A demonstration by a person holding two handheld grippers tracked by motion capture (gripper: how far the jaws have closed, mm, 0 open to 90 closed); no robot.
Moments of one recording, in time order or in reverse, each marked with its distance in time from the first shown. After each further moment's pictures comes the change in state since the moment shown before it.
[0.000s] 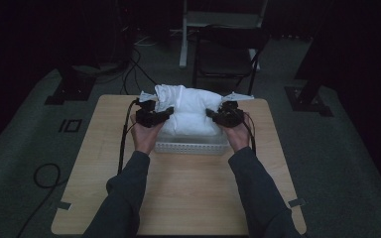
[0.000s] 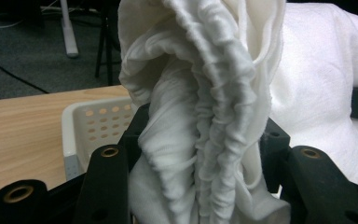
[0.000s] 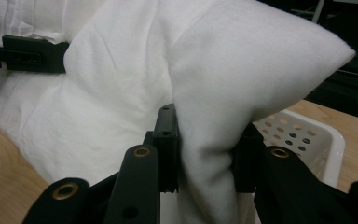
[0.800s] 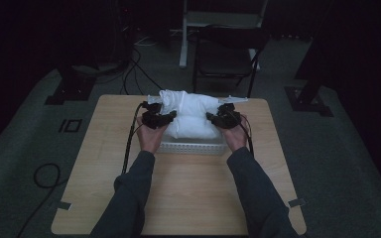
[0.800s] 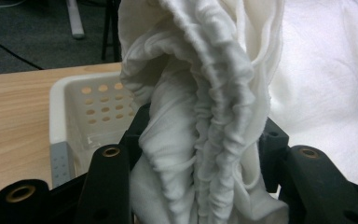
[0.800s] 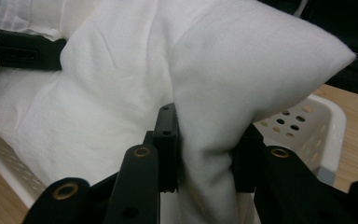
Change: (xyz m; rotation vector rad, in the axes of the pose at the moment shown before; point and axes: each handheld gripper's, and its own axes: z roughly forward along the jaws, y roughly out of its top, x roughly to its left) left arm 0.007 -0.018 0.039 0.073 0.035 0.006; right arm -0.014 -0.018 0.029 0.075 -0.053 0.001
